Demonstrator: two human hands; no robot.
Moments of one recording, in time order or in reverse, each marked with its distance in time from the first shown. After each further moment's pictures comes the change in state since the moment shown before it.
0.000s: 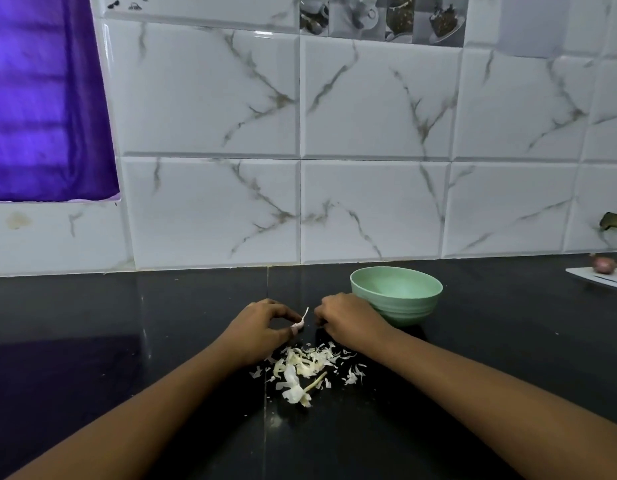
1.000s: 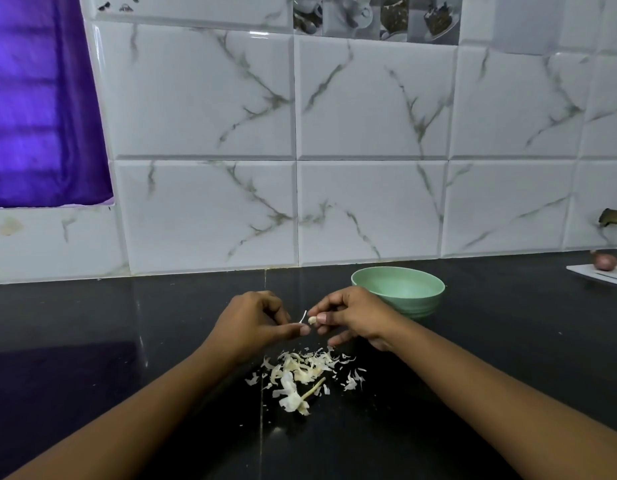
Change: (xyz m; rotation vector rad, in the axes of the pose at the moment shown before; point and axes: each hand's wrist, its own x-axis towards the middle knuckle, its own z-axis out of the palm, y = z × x) left_hand -0.007 0.014 -0.015 -0.139 0.191 0.078; right_hand -0.010 0.005 -0.016 1.290 -0.099 0.373
